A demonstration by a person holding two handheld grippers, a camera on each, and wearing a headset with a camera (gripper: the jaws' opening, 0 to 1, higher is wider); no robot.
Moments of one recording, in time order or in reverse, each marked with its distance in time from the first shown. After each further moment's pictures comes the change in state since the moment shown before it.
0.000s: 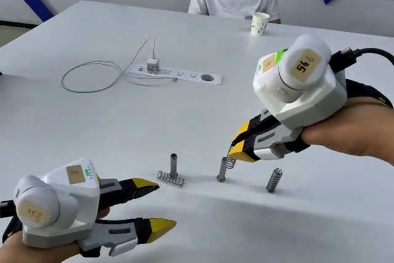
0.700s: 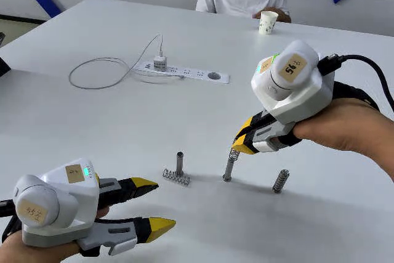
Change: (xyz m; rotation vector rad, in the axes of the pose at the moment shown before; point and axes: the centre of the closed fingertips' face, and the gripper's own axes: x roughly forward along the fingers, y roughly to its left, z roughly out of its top) left arm -0.006 0.004 -0.006 -0.024 0.000 0.022; right arm 0.028 -0.022 -0.011 0.042 0.026 -0.030
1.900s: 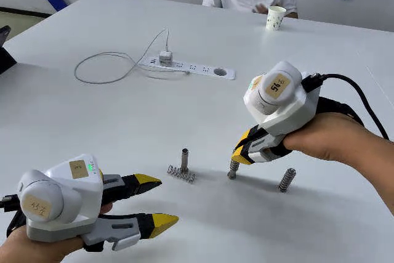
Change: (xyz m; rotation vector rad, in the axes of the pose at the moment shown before) left arm 0.000 0.003 -0.002 -0.012 0.003 0.006; right arm 0.041 -0.002 -0.022 0.032 0.054 0.033
